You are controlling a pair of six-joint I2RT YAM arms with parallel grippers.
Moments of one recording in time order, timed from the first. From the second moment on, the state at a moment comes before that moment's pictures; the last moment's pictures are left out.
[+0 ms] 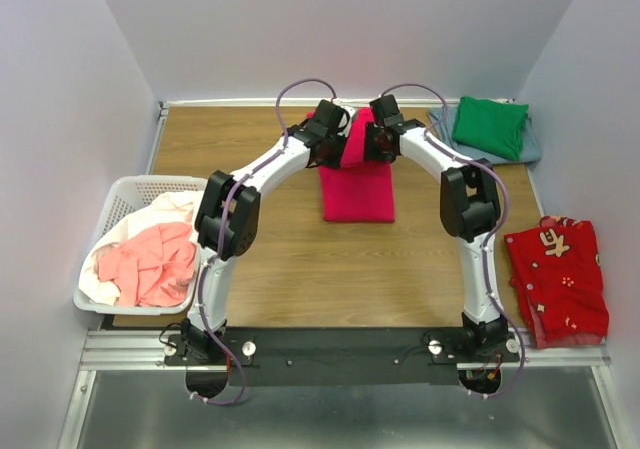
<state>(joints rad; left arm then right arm) -0.56 2.18 1.86 -0.52 0.05 -0.14 0.38 2.28 1.88 -0.53 0.11 0.36</state>
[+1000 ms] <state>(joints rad) -0.57 2.01 1.53 -0.46 0.08 -0.15 0.25 2.27 1.90 -0.52 0.21 0.33</state>
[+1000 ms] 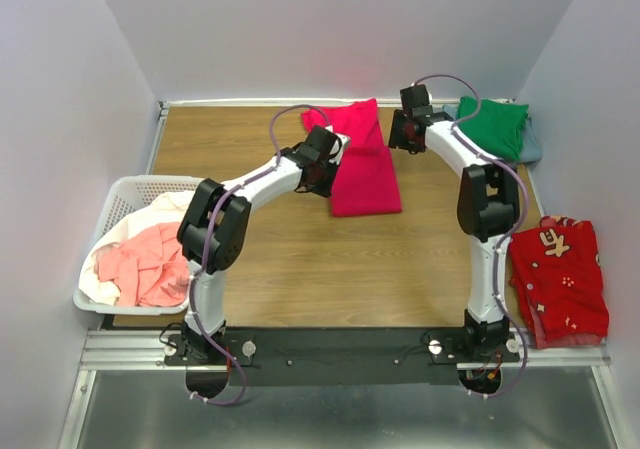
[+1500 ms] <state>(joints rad) -0.56 1.92 1.33 -0.26 0.36 -0.23 0.25 1.89 1.40 -0.50 -0.13 0.31</state>
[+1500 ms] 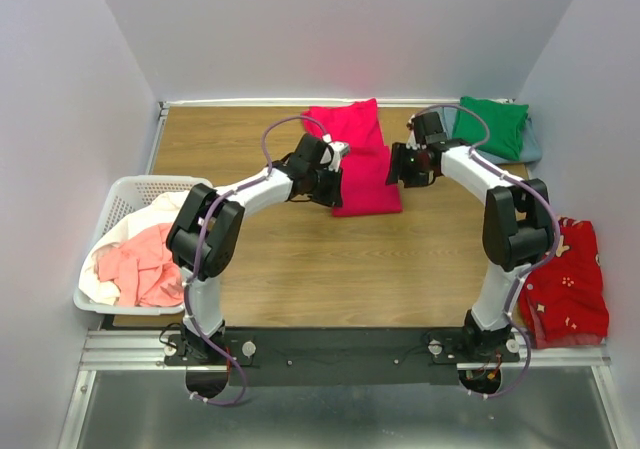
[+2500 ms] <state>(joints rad) -0.53 1.92 1.40 -0.38 0.22 -0.24 0.25 1.89 1.30 -0.47 -0.17 0.31</state>
